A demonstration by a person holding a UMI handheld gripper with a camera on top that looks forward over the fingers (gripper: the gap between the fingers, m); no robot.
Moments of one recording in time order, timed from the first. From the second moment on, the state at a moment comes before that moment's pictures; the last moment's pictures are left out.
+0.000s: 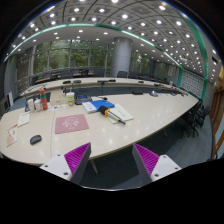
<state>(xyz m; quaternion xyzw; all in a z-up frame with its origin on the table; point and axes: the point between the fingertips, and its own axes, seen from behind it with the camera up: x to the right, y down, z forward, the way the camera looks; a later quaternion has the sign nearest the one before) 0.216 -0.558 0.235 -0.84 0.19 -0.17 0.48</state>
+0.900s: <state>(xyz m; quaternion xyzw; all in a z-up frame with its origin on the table) -0.173 -0.290 0.020 -0.89 0.05 0.01 0.46</state>
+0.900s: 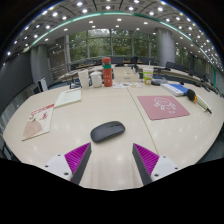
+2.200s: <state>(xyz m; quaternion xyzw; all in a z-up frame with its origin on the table) -0.180 -0.128 0.122 -0.87 -0.01 0.01 0.50</state>
